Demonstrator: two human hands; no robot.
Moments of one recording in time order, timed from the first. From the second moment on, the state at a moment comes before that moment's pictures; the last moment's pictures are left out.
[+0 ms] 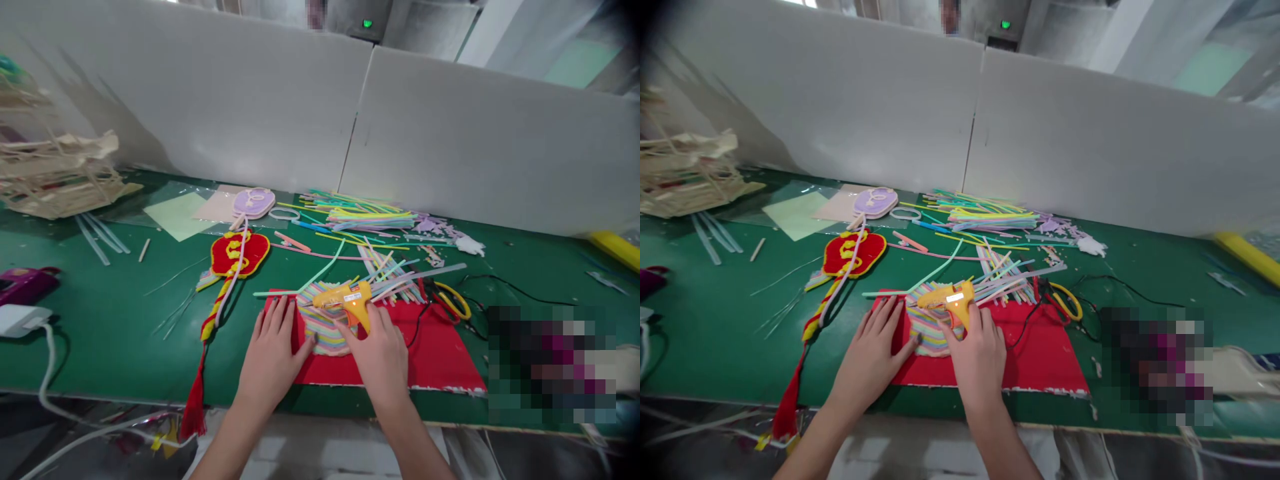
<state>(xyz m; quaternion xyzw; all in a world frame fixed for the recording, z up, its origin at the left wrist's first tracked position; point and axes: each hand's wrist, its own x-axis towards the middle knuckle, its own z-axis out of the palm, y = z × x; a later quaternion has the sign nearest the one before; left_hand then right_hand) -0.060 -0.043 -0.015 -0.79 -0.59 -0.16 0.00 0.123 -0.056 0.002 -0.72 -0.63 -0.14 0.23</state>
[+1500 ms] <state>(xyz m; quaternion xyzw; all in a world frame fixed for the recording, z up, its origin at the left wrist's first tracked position) -0.060 -0.042 -0.016 -0.79 -0.59 -0.17 0.00 0.129 -0.066 0.005 -0.72 -0.65 -0.15 0.20</state>
